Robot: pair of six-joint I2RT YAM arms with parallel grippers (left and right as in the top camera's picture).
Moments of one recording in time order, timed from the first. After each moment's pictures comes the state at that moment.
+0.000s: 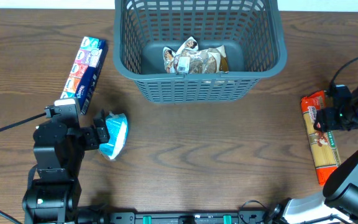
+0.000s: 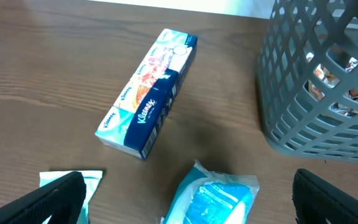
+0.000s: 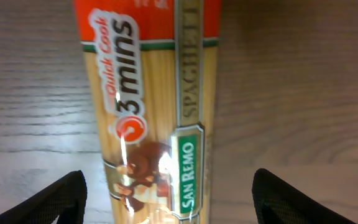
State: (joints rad) left arm 0.00 0.65 0.69 -0.60 -0.05 -0.09; right arm -0.57 1.73 1.23 -0.89 0.06 -0.64
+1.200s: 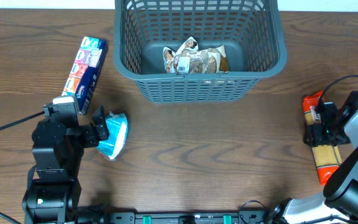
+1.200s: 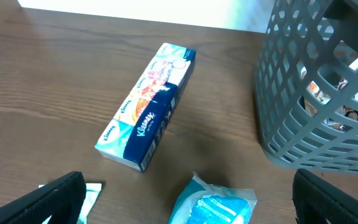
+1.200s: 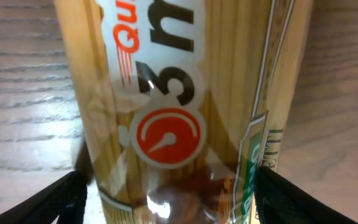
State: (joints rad) left arm 0.00 0.65 0.69 -0.55 -0.05 -0.09; right arm -0.59 1.73 0.95 -0.63 0.07 -0.64
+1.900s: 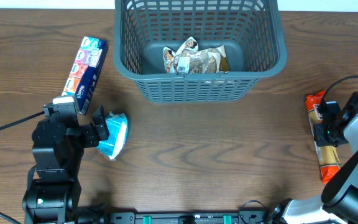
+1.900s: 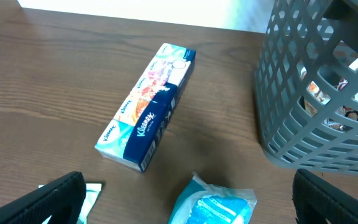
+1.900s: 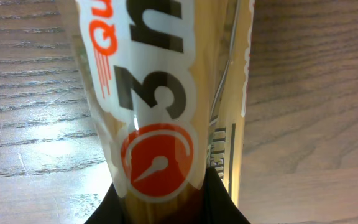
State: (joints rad) left arm 0.00 0.65 0.69 -0.55 -0.05 -0.09; right arm -0.59 1.69 0.92 -0.57 0.09 -0.64
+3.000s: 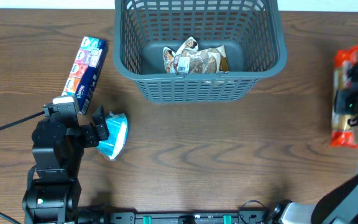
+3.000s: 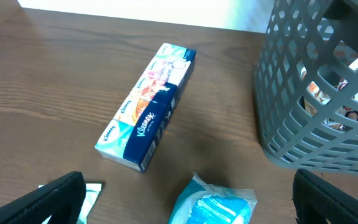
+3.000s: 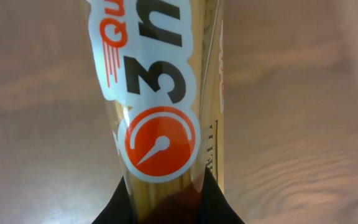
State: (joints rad) left arm 0.00 0.65 0.69 -0.55 -0.05 -0.09; right arm -0.57 1.49 1.17 -0.56 -0.08 -0.43
